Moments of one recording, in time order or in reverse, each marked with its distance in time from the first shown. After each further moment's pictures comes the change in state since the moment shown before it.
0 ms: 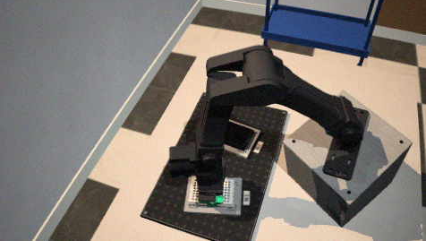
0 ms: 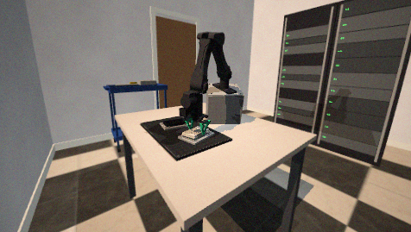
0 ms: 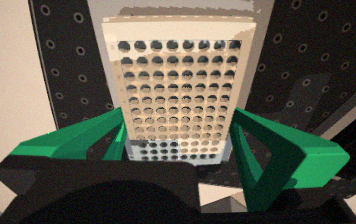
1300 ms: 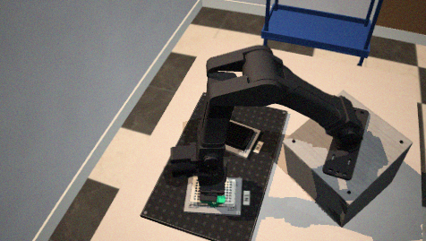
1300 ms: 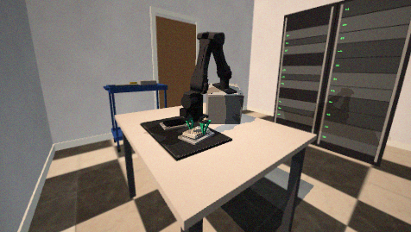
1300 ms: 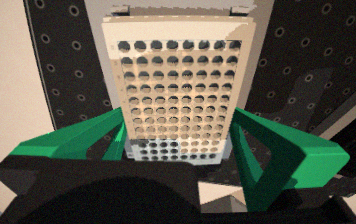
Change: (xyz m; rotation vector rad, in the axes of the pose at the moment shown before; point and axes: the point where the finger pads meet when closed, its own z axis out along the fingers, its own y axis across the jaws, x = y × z) arm 0.005 -0.001 0.001 0.001 0.007 0.001
